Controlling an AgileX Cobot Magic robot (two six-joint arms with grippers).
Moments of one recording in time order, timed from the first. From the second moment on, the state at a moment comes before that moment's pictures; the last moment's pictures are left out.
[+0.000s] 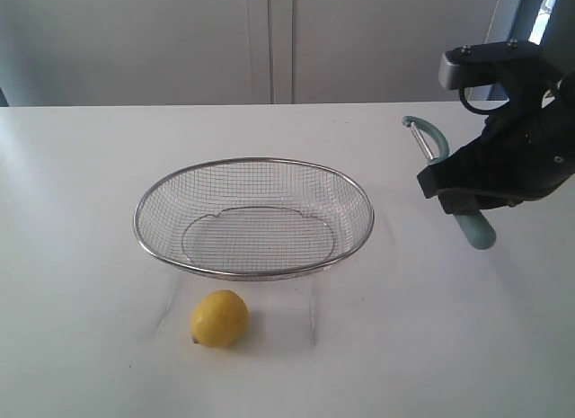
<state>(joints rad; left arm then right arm) -0.08 0.94 -0.78 -0.09 1.08 0.26 0.25 1.36 -1.02 0.18 0.83 -0.18</state>
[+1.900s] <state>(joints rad) -0.64 1.57 -0.99 -0.26 0.76 0.29 0.25 1.36 -1.02 0.18 0.83 -0.18</state>
